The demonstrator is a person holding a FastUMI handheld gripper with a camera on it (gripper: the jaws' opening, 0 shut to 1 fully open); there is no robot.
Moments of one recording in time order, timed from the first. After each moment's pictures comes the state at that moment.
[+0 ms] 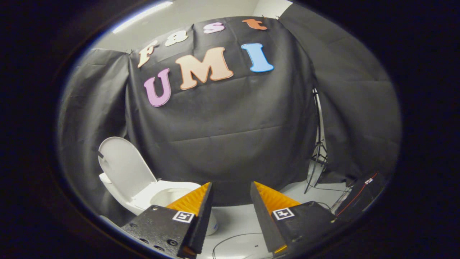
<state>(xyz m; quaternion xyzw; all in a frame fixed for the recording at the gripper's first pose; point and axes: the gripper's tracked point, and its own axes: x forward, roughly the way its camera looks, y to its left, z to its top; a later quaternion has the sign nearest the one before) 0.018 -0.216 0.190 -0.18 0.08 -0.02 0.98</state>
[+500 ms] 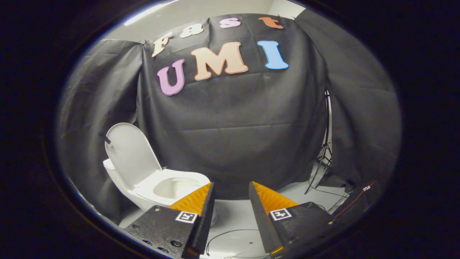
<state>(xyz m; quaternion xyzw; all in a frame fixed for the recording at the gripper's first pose) -0.001 -0.209 0.176 -0.22 0.10 -0.01 0.97</state>
